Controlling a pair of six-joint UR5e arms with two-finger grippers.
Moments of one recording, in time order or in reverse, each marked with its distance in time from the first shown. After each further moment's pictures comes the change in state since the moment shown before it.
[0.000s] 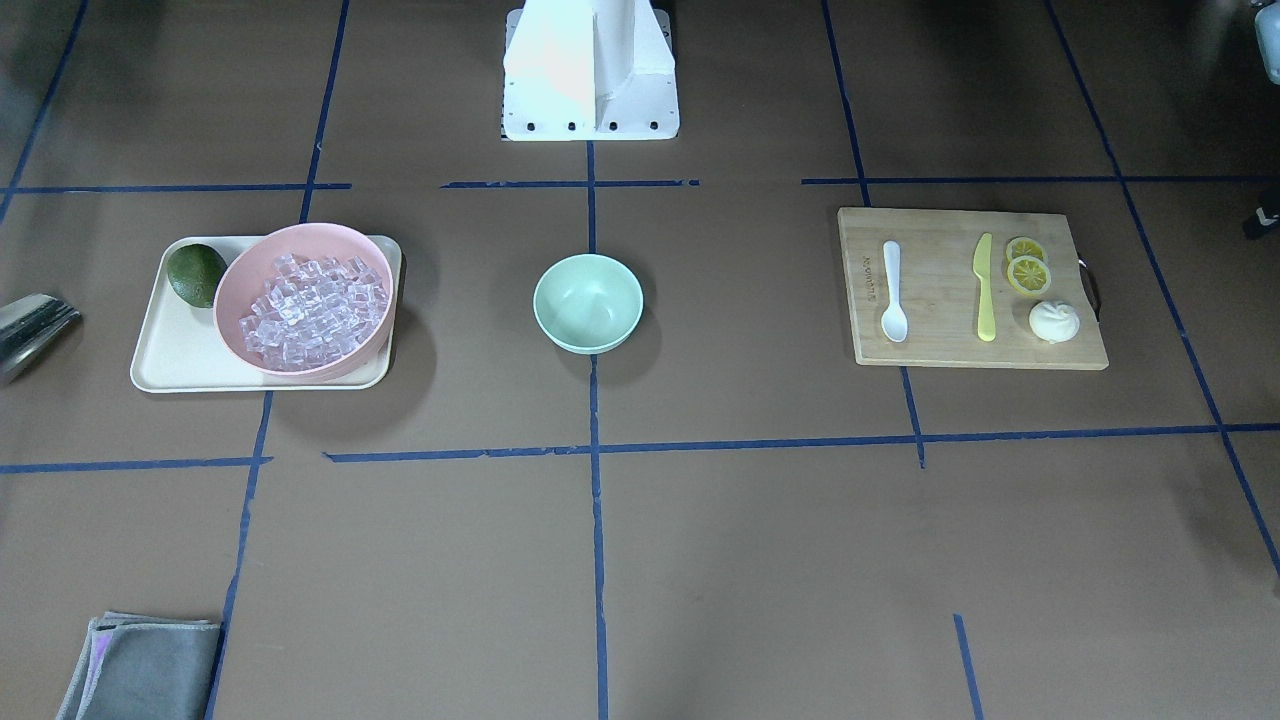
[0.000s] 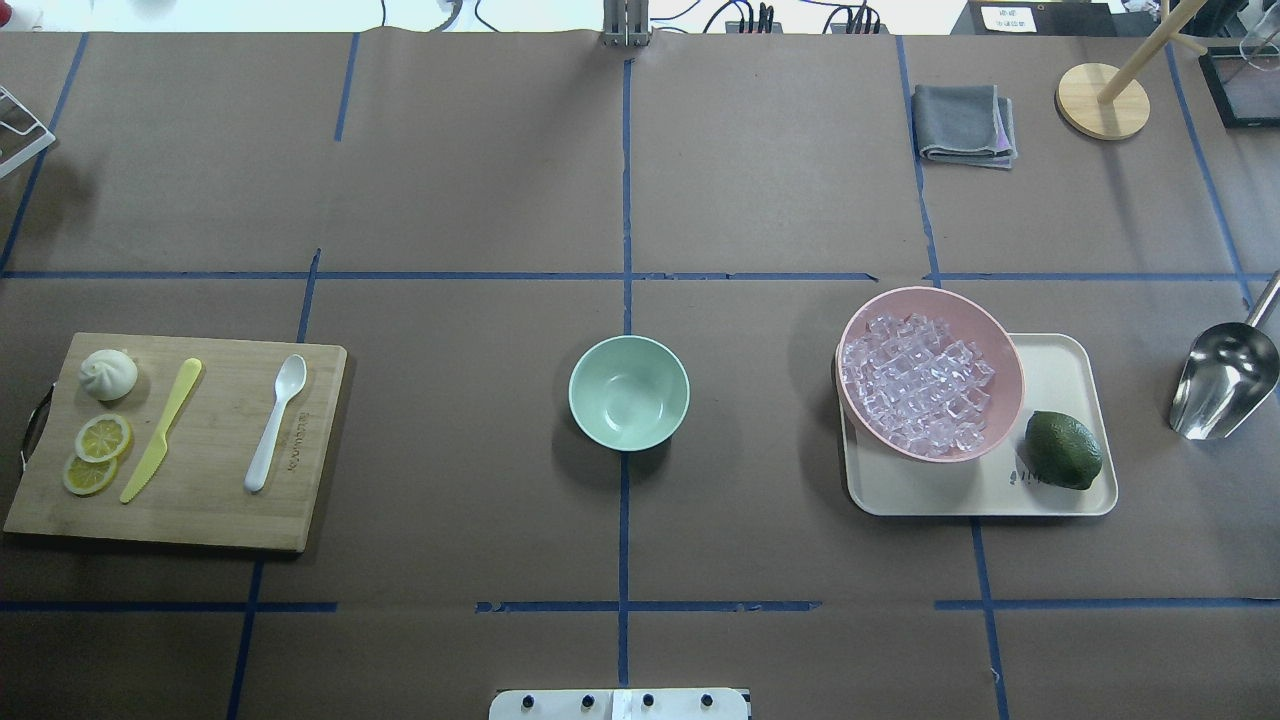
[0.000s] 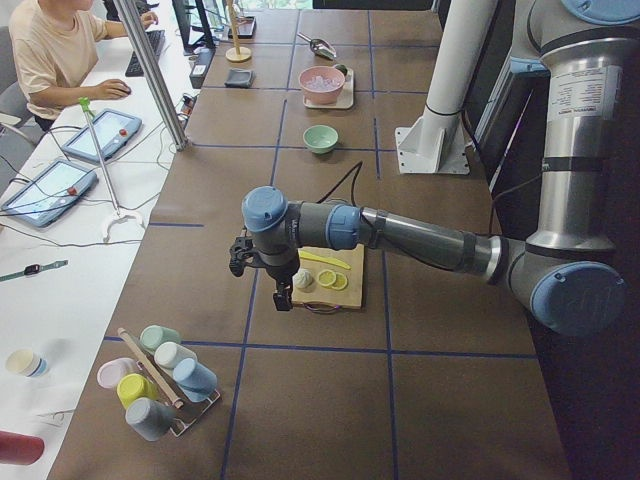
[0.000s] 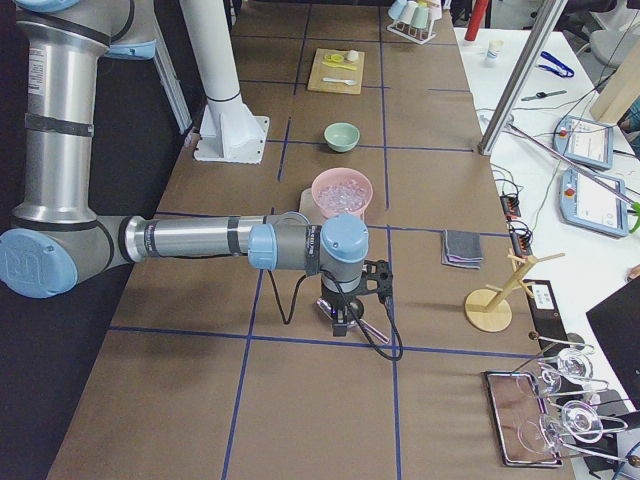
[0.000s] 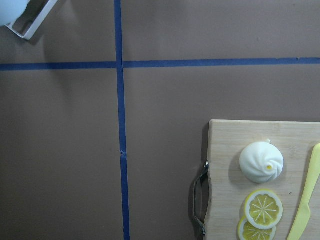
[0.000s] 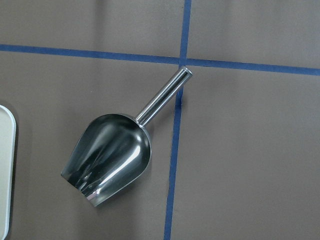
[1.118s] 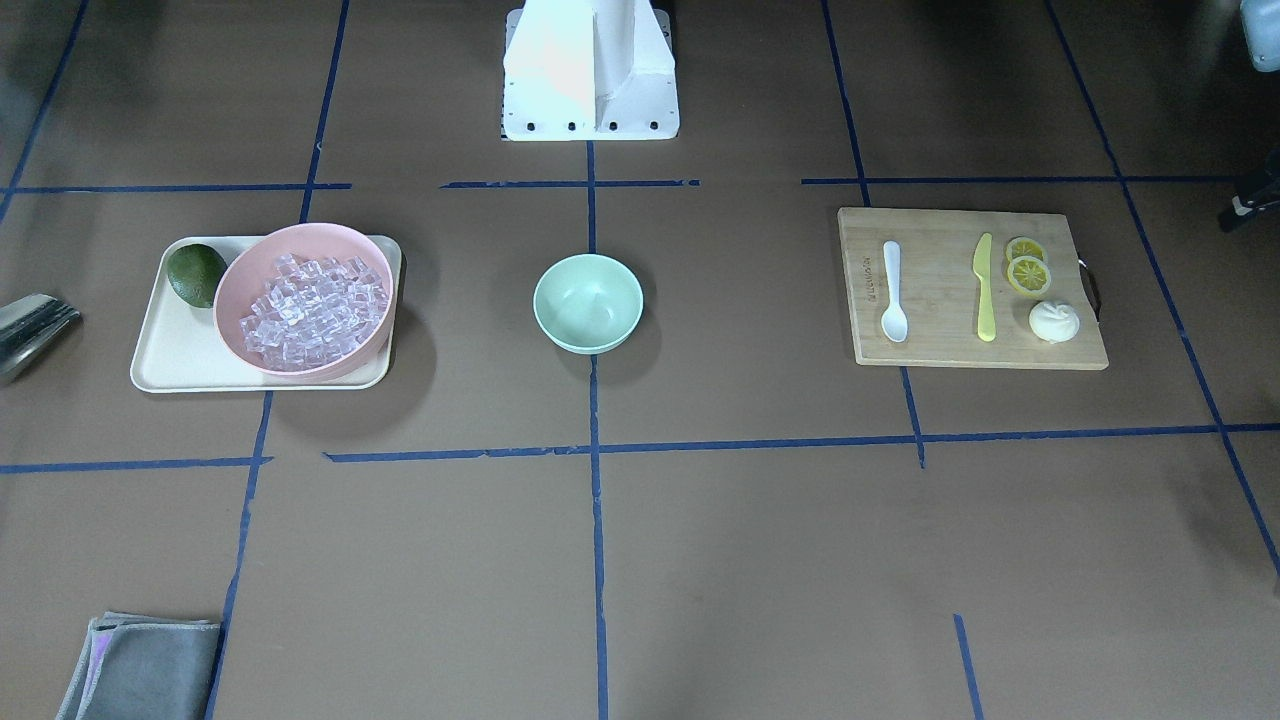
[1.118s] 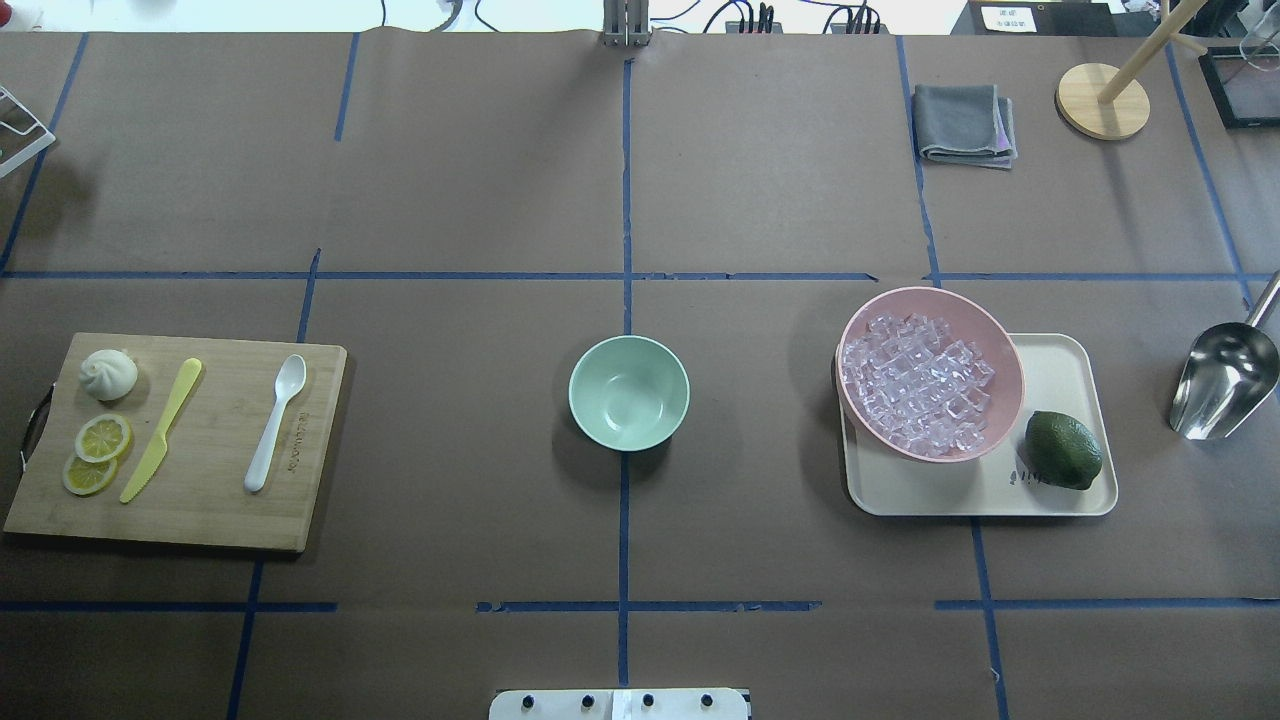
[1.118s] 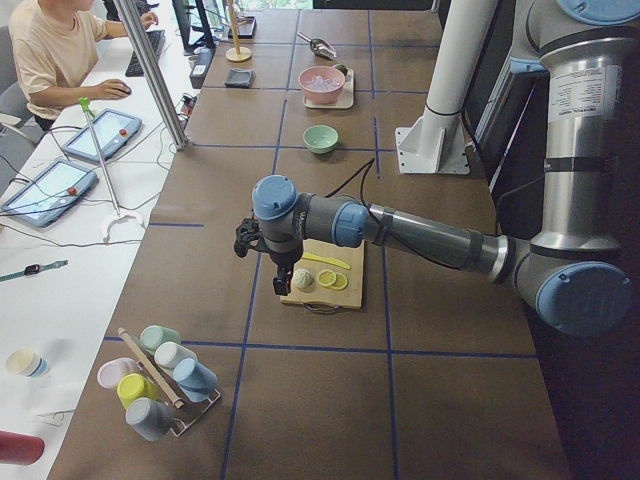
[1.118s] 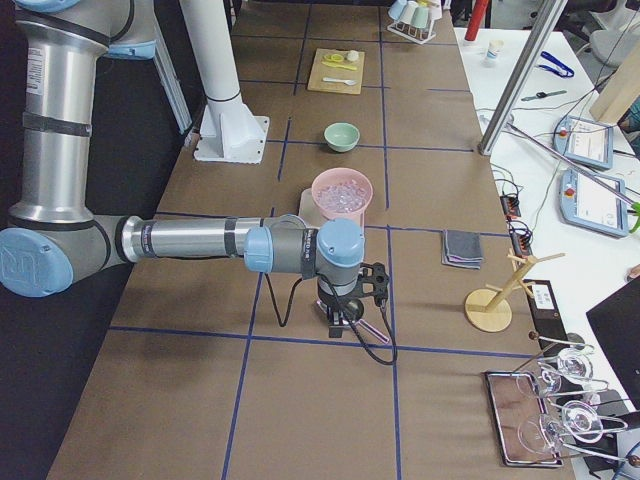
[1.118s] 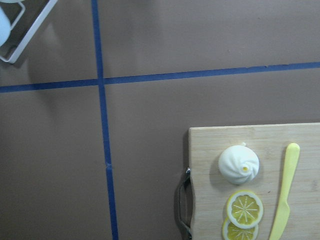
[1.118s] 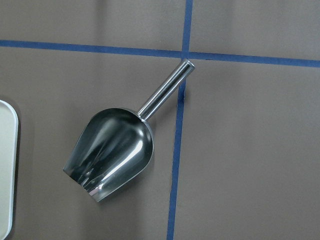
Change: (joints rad) left arm 0.062 0.037 -0.049 -0.156 -0.055 -0.013; right arm 0.000 -0.006 -0.003 0.006 0.011 0.000
